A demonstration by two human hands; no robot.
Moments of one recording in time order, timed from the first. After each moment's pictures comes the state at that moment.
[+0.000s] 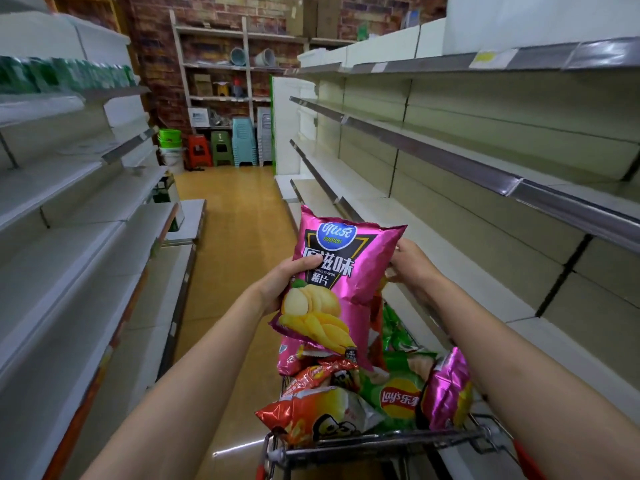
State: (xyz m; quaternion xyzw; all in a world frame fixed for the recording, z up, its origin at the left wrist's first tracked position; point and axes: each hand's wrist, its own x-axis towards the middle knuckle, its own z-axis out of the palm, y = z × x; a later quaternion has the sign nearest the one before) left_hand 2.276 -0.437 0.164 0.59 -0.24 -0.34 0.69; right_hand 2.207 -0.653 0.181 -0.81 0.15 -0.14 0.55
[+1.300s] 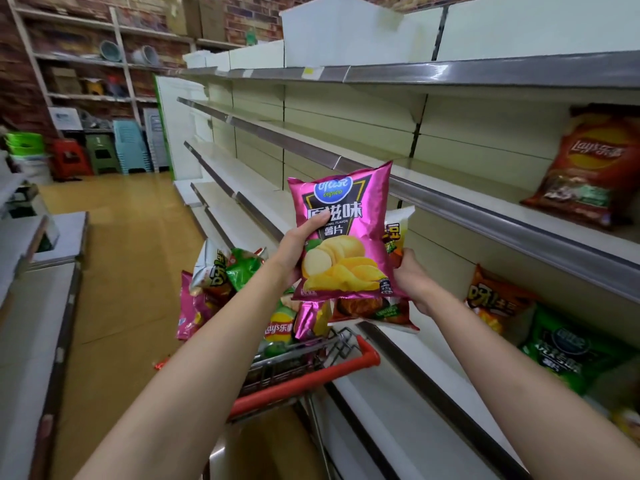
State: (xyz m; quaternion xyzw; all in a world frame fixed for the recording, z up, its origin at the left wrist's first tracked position) left_hand 2.036 -0.561 0.212 0.48 -0.29 -0.39 0.73; right_hand 1.902 -0.716 0.182 -0.78 0.32 -0.20 0.51
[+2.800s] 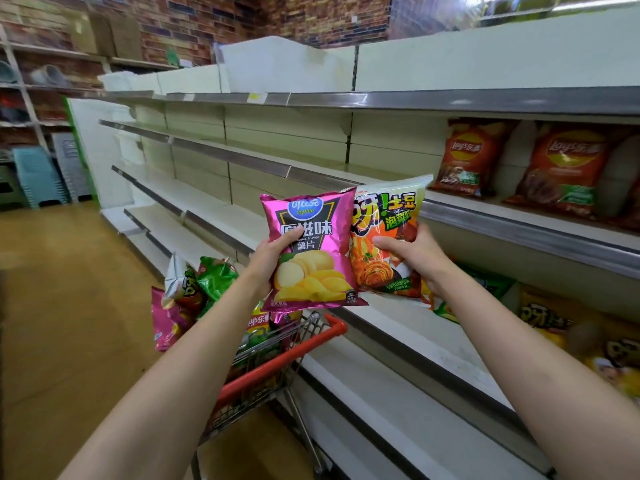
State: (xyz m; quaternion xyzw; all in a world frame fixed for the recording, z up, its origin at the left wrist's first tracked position) left_hand 1.989 -0.490 0.212 0.50 -0.33 -0.39 0.70; right_hand 1.780 -0.638 0.236 -0.71 0.37 -0.35 0.50
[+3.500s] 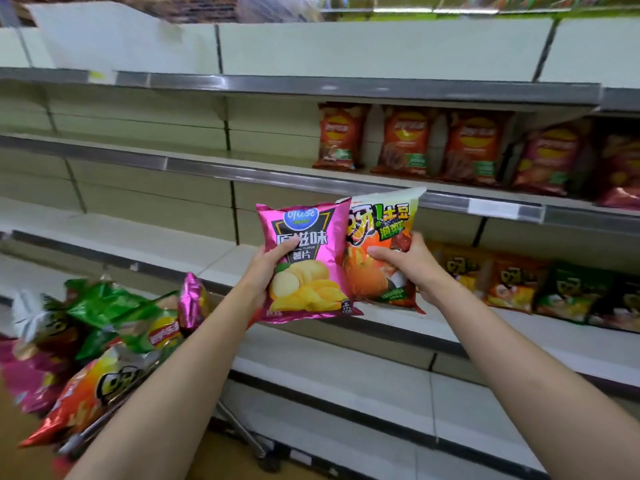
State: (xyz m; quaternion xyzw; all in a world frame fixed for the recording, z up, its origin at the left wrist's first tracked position) left_hand 1.891 -0.522 0.186 0.42 -0.39 -0.56 0.61; right_hand 1.641 -0.553 0.215 -0.59 0.53 -0.44 0.42
